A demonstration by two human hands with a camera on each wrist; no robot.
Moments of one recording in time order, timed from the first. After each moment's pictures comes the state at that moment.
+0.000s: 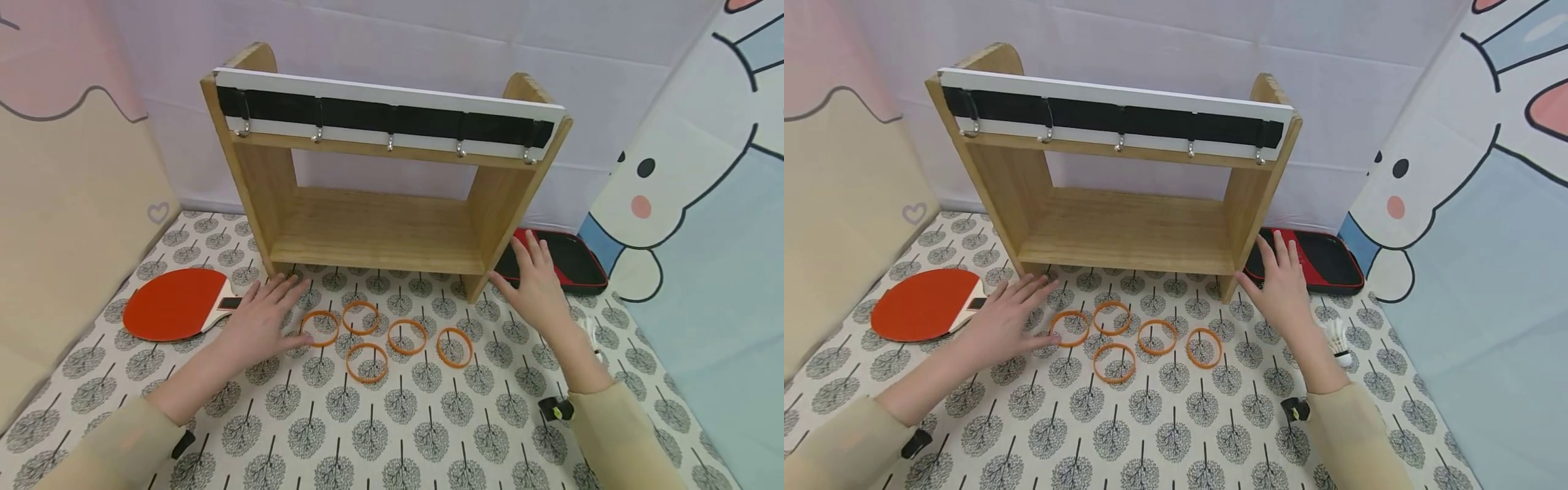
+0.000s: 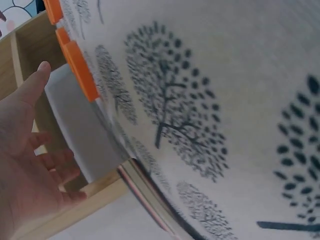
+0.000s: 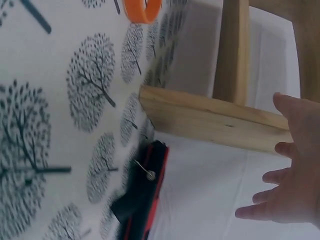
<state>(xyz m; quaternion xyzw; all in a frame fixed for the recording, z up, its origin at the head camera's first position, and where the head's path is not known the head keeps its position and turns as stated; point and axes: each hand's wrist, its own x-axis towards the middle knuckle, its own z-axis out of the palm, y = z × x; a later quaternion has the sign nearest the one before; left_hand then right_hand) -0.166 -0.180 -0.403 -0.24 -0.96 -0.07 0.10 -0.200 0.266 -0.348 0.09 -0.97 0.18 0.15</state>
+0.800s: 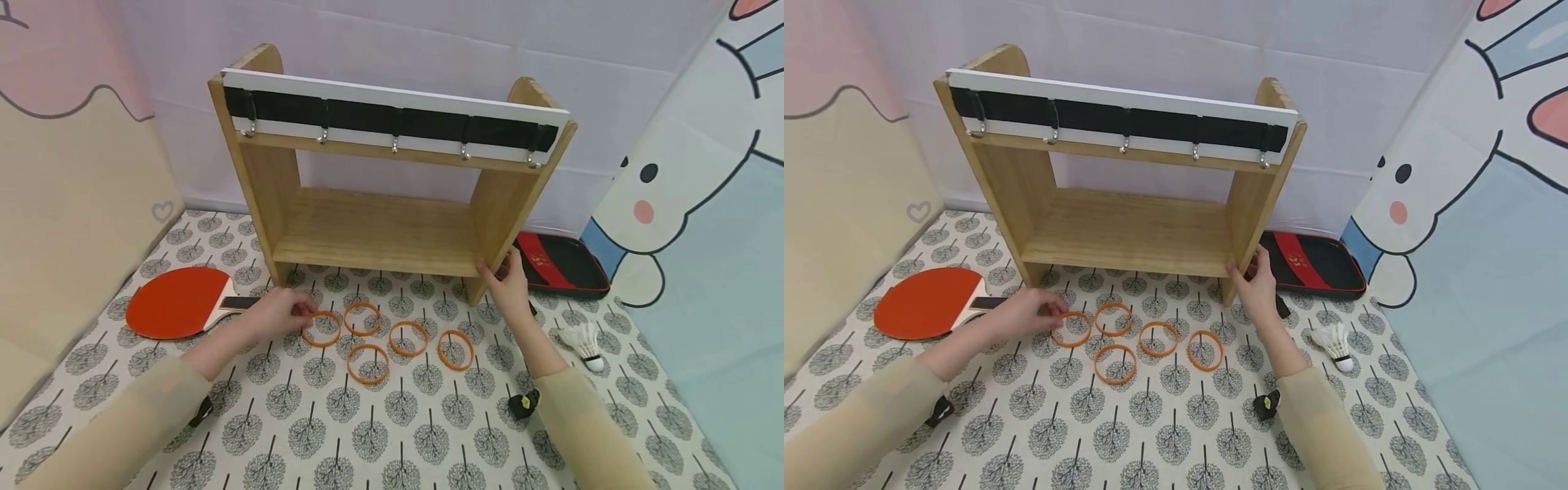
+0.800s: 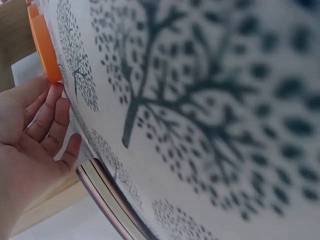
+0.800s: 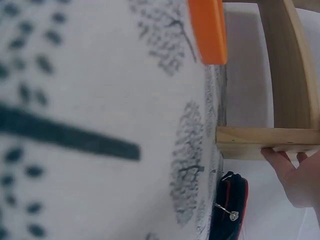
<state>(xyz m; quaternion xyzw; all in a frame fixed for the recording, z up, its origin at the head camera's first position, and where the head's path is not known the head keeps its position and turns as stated) -0.215 -0.182 -0.428 -0.26 -0.92 -0.28 -0.06 -0.237 0.244 -0.397 0.03 -0.84 0.52 0.15</state>
